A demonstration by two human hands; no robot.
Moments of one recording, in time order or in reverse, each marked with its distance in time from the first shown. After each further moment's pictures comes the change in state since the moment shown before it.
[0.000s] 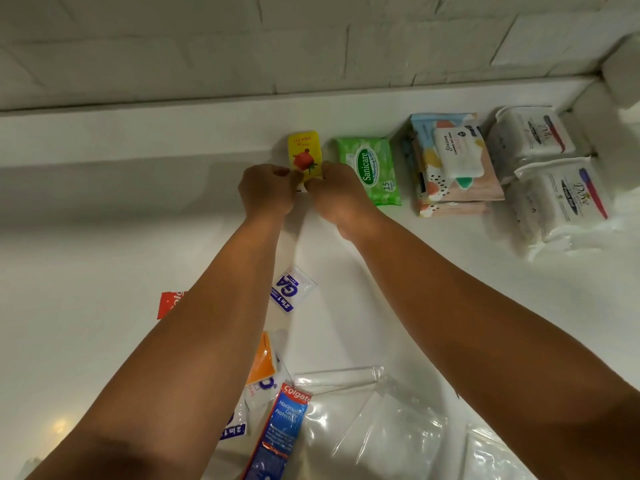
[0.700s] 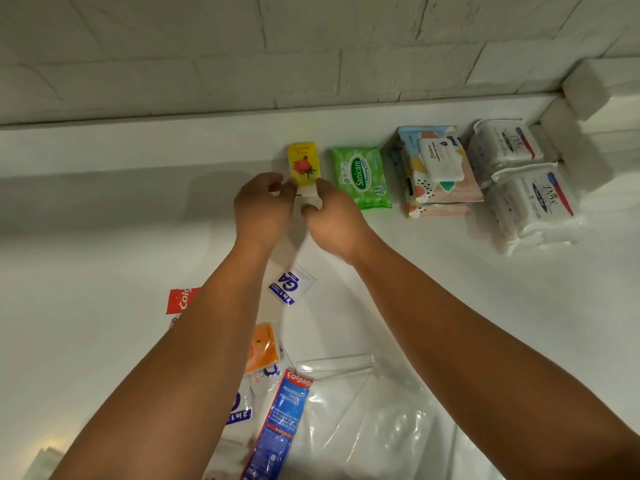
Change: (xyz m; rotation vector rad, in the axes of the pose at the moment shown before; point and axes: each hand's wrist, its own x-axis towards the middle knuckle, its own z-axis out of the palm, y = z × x) left_hand -0.040 -0.001 -0.027 0.065 0.030 0.154; right_hand -0.046 0.003 0.002 -0.245 -0.016 -0.115
